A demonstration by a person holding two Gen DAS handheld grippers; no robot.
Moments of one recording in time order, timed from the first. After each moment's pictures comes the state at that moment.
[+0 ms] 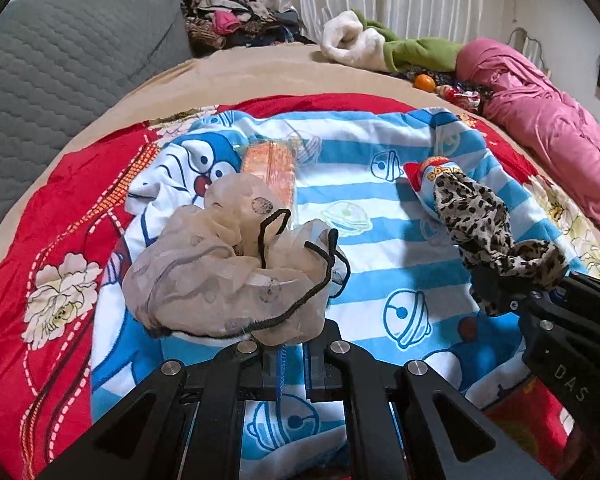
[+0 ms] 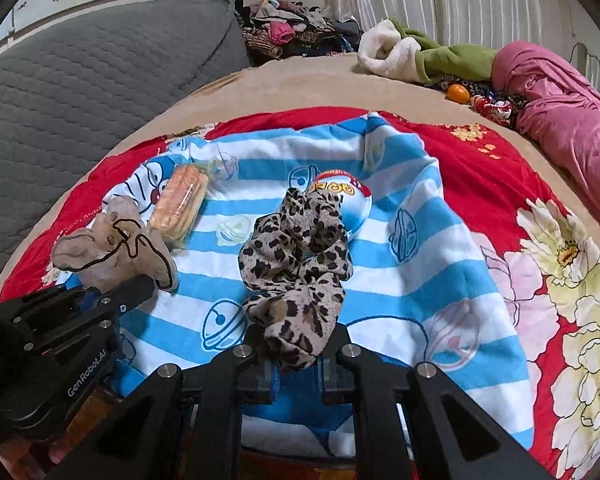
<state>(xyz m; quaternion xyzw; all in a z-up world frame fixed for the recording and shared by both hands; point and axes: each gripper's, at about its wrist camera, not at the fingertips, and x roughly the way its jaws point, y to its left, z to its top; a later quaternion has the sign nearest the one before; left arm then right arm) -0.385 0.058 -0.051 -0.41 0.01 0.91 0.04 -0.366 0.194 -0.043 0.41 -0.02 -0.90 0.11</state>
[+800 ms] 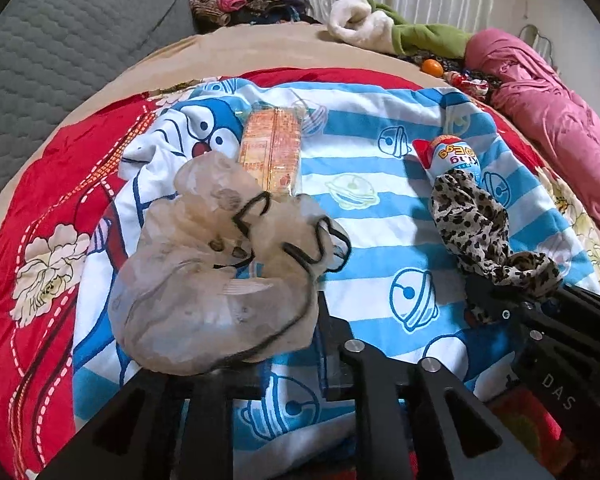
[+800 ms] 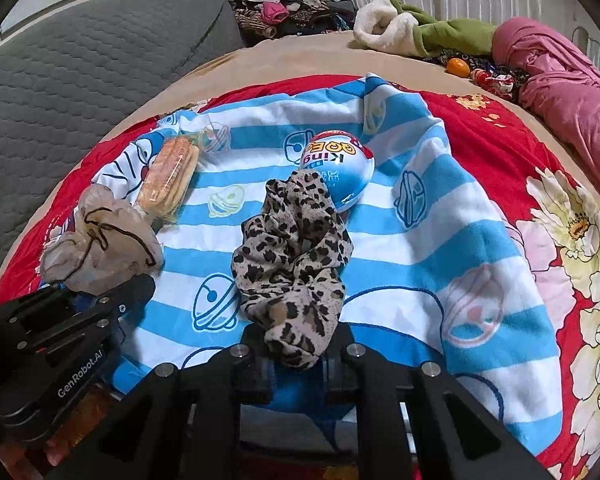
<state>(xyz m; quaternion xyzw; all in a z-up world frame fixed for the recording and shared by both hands) -0.387 0.055 -0.064 -0.45 0.00 0.89 0.04 -0.370 0.195 -0.060 0.45 -0.03 -0.89 0.11</state>
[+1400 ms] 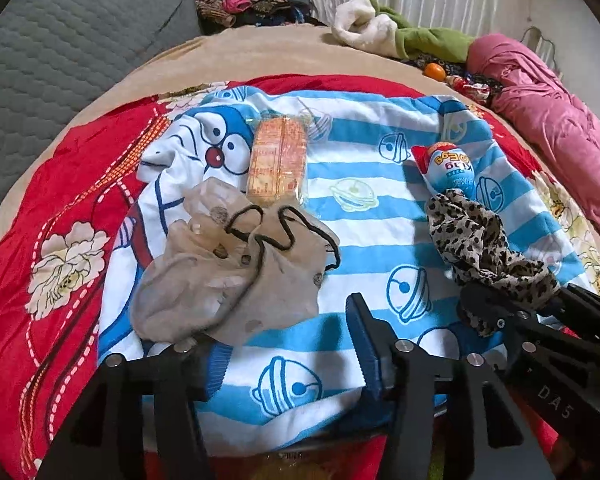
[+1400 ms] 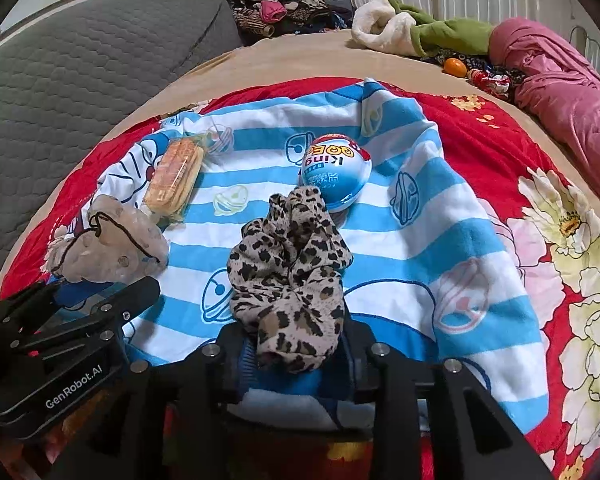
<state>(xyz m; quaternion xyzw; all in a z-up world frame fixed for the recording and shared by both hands) -0.376 0.050 -0.051 -0.45 0.00 0.89 0.03 -0.361 0.195 -0.050 0.45 -0.02 -0.89 0.11</state>
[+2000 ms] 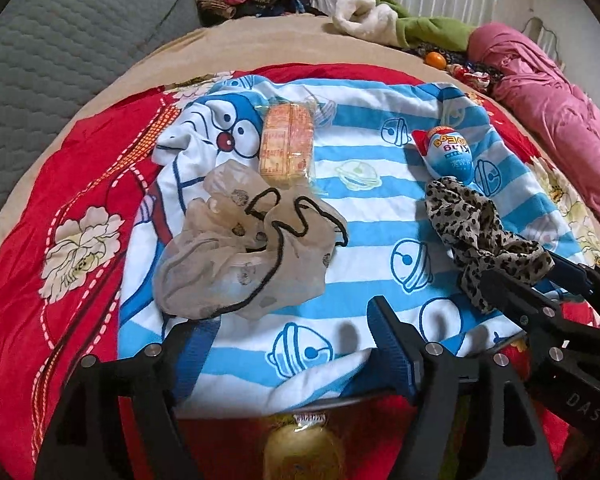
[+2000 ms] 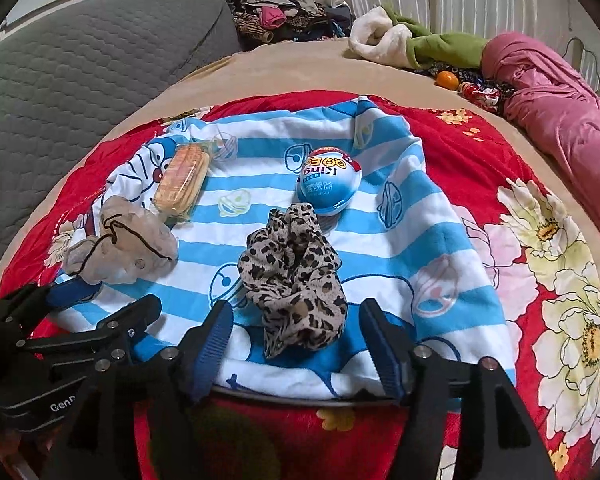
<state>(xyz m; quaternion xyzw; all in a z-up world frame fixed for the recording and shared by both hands) -0.362 0.045 -0.047 -0.47 0.01 0.88 0.03 -0.343 0.195 -0.032 0.44 -0.01 -0.89 0.09</state>
